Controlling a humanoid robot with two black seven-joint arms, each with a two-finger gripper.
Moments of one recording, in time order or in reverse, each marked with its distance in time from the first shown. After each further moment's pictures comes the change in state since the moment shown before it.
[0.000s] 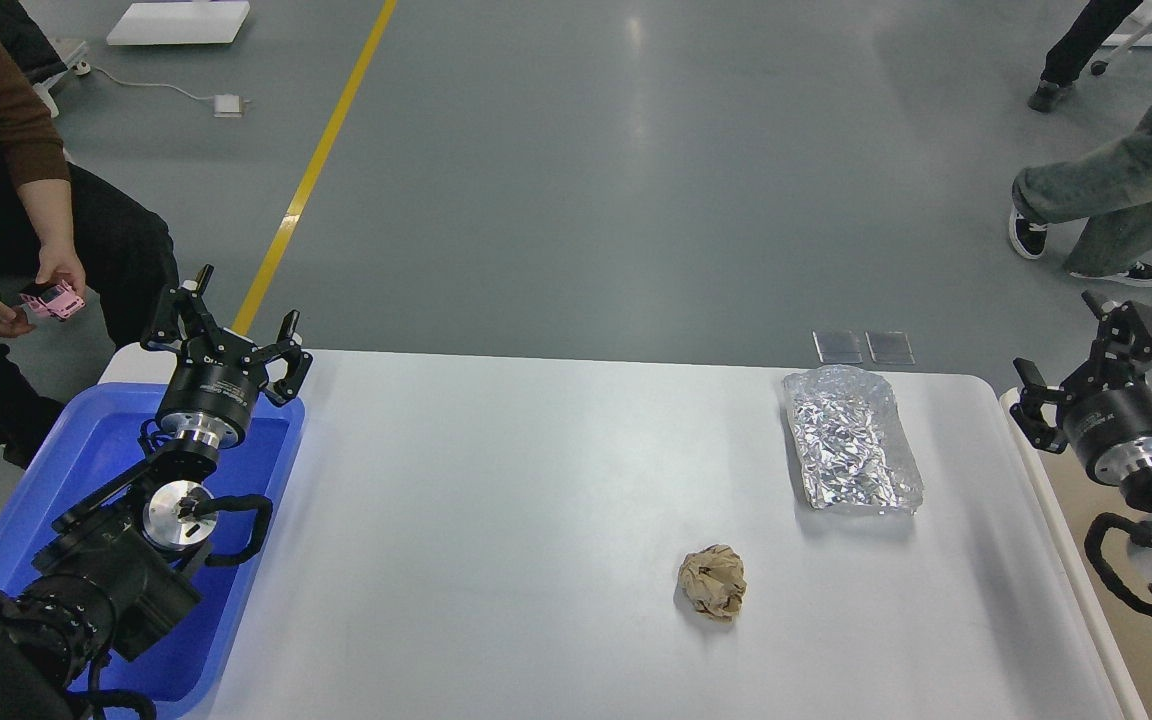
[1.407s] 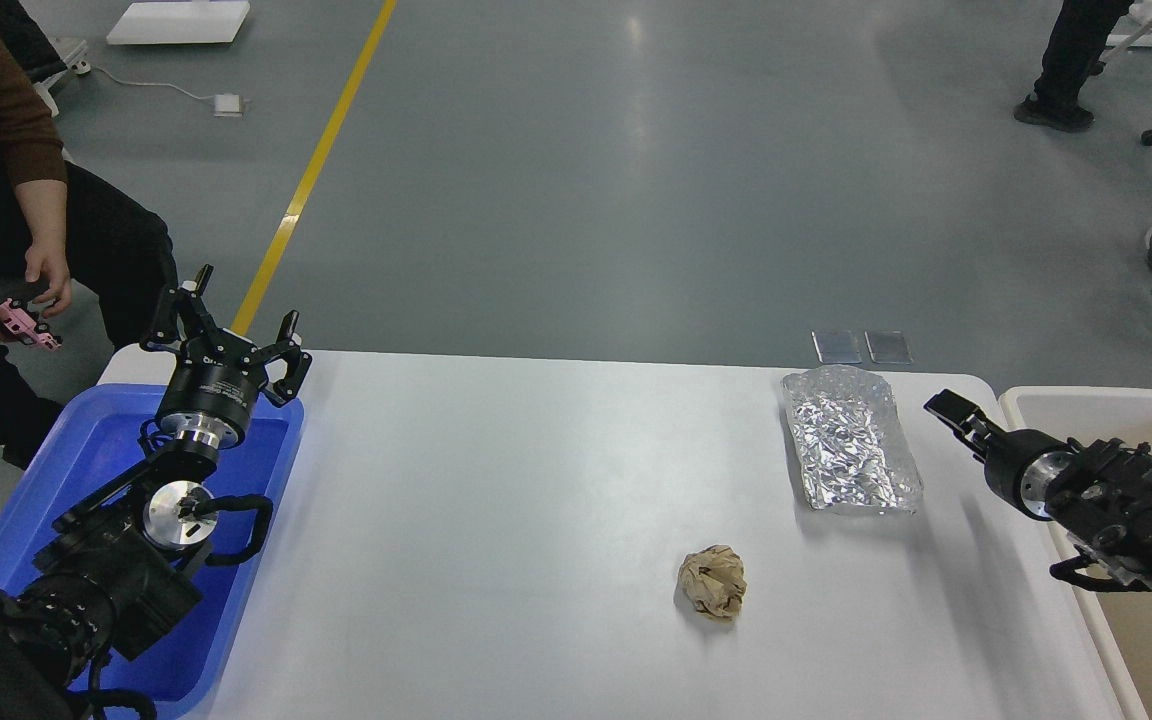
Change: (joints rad) left arm 0.000 0.000 -0.001 0.000 0.000 -0.001 0.000; right arm 0.360 0.228 -1.240 -0.511 -0.081 -0.082 -0.048
